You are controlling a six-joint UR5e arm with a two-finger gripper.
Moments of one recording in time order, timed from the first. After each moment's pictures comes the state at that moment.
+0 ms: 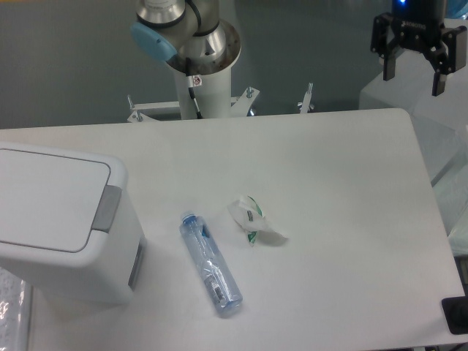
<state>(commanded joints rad) 2.98 -1.60 -1.51 -1.21 1.29 1.85</state>
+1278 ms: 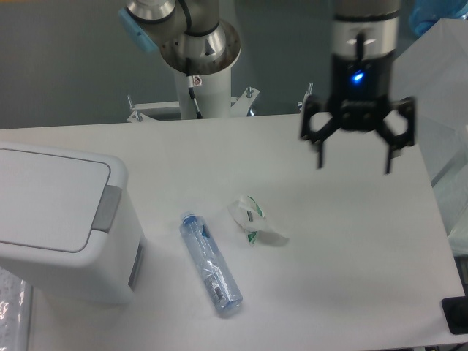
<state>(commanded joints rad) 2.55 -1.75 -1.42 -1.05 1.30 0.69</state>
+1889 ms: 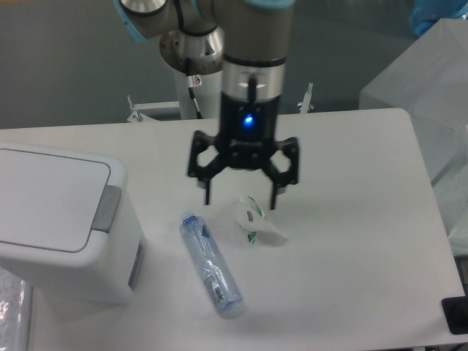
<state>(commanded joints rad) 2.35 -1.77 -1.42 -1.04 1.27 0.23</state>
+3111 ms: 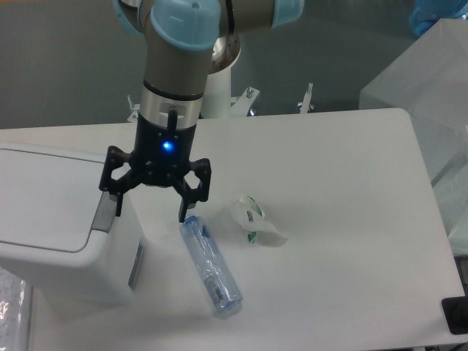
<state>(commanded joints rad) 2.27 -1.77 -1.48 -1.04 1.20 0.12</state>
